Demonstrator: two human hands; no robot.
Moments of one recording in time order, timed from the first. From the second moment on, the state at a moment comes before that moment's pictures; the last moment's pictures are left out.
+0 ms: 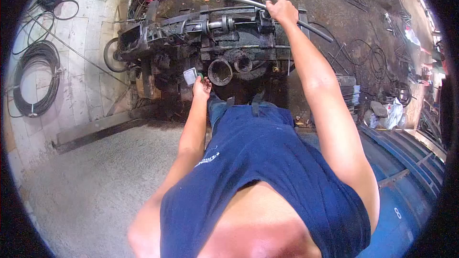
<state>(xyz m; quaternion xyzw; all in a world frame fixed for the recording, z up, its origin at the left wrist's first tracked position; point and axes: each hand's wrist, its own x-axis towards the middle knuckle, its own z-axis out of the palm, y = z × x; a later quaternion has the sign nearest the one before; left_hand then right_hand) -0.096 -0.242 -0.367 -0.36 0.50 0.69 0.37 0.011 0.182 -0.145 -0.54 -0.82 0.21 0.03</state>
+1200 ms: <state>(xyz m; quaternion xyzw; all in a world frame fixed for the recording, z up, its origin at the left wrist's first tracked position) -0.093 -0.238 -0.362 -0.38 0.52 0.68 0.34 0.017 0.190 -0.147 -0.54 -0.81 0.22 0.02</state>
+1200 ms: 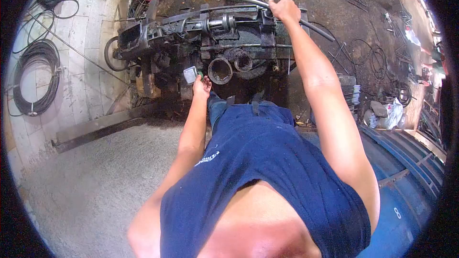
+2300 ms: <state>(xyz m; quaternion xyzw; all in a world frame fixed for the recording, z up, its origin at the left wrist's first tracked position) -0.099 -0.244 -0.376 -0.37 0.53 0.68 0.36 0.018 0.186 -0.143 -0.54 -0.82 0.21 0.02</state>
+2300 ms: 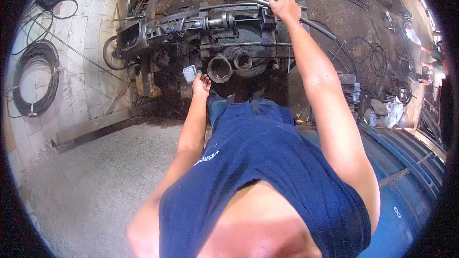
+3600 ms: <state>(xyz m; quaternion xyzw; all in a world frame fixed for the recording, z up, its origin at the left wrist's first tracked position) -0.095 -0.242 -0.369 -0.36 0.53 0.68 0.36 0.025 0.195 -0.148 -0.55 -0.81 0.20 0.03</state>
